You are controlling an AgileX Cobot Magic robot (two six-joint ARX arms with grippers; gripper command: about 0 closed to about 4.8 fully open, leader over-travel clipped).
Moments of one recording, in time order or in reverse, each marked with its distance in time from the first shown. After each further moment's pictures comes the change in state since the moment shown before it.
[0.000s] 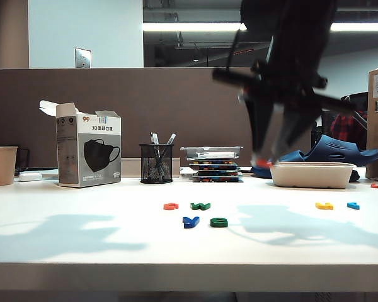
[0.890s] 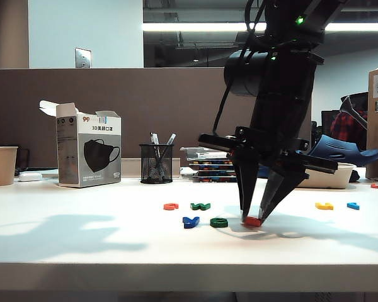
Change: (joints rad) left arm 0.000 0.000 0.000 0.000 0.000 0.000; right arm 0.018 0.178 -0.055 0.169 -0.003 -0.003
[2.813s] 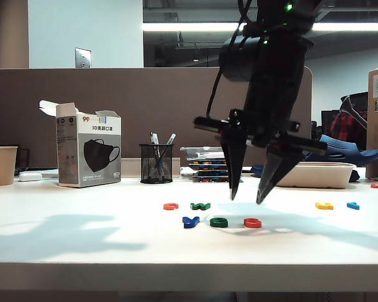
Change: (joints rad) left arm 0.000 0.000 0.000 0.000 0.000 0.000; right arm -0.001 0.010 0.116 -0.096 0.010 -0.046
